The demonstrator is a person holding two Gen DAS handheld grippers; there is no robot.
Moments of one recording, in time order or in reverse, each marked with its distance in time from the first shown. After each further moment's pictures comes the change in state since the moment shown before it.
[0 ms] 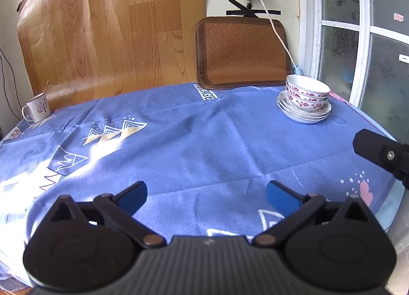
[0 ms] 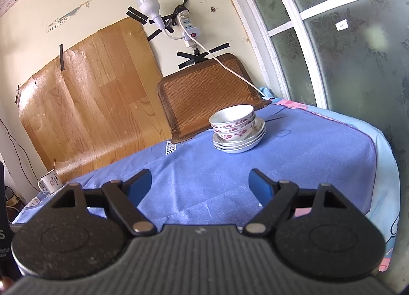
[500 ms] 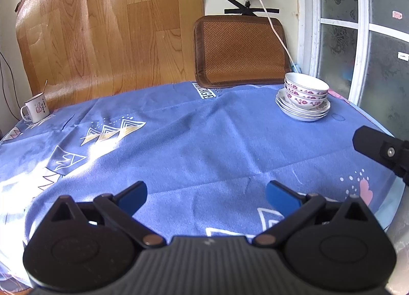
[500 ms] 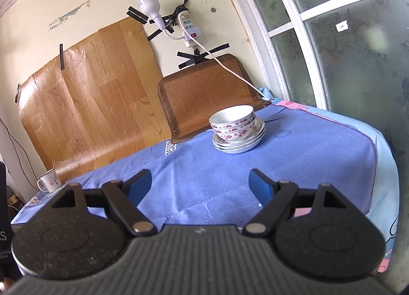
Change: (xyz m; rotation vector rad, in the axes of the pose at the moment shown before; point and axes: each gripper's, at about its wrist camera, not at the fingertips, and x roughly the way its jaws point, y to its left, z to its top) left arm 0.002 -0.002 -0.002 0.008 0.005 -0.003; right arm 0.000 0.000 0.001 -0.002 -0.003 -0.004
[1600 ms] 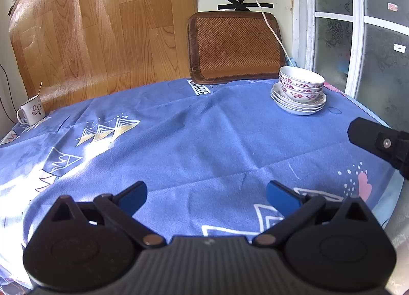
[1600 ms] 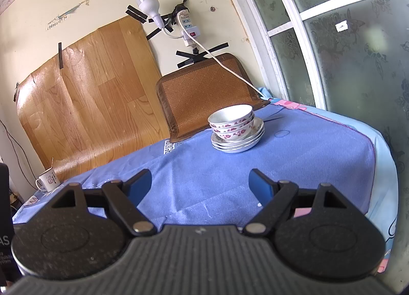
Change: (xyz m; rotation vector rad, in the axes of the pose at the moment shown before) left arm 0.002 -0.004 -0.001 0.028 0.014 -0.011; right arm 0.001 -0.001 0.000 -0.005 0.001 -0.003
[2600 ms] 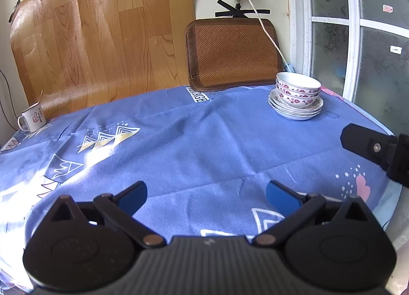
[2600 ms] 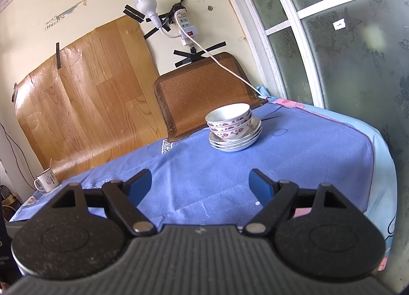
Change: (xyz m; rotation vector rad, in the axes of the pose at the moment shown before) left arm -0.007 -0.002 0.000 0.016 -0.034 0.001; right arm 0.000 -0.003 -0.001 0.004 0.001 -0.005
